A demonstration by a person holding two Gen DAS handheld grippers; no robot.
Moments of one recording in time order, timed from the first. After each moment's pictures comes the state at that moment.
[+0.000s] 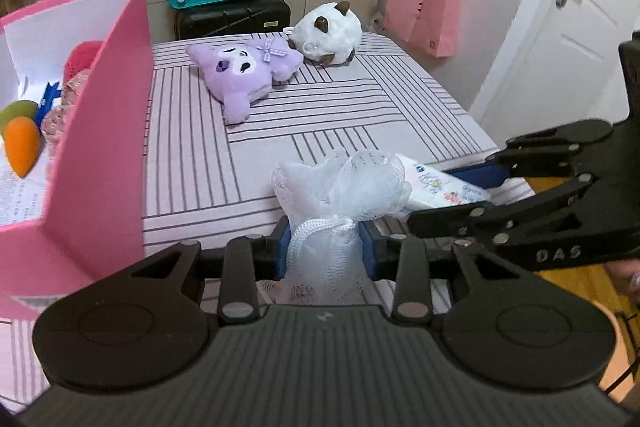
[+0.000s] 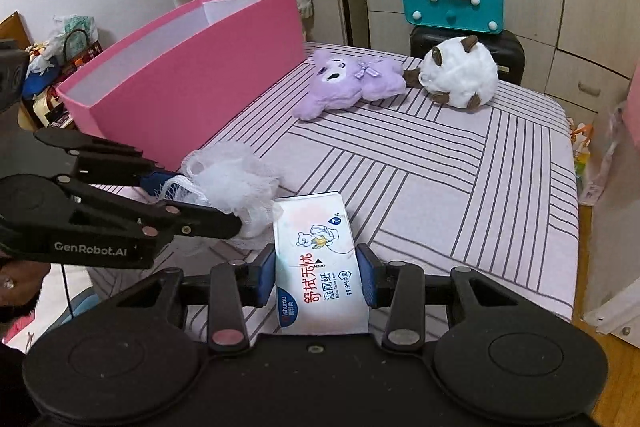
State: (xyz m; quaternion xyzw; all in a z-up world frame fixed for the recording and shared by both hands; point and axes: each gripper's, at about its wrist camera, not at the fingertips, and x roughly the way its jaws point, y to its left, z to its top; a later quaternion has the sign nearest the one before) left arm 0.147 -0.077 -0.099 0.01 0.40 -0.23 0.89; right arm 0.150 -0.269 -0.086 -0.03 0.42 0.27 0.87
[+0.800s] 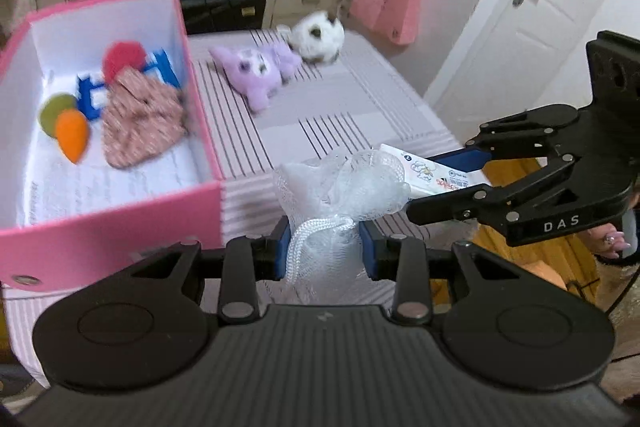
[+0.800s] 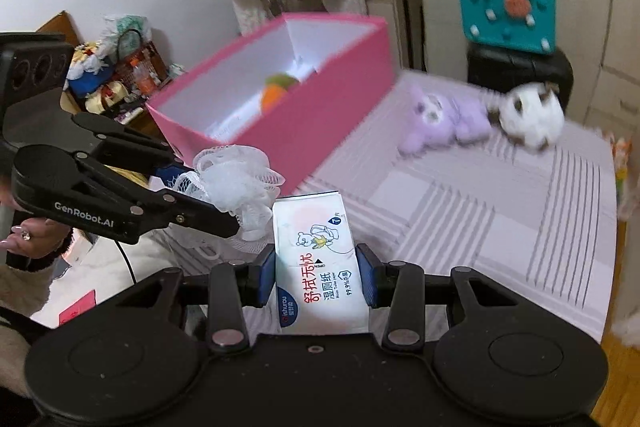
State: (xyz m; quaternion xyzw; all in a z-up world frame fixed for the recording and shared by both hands) left arm 0.116 0.007 -0.035 -0.01 0.43 -0.29 0.85; right arm 0.117 -0.216 -0.017 -0.03 0.42 0.33 0.84
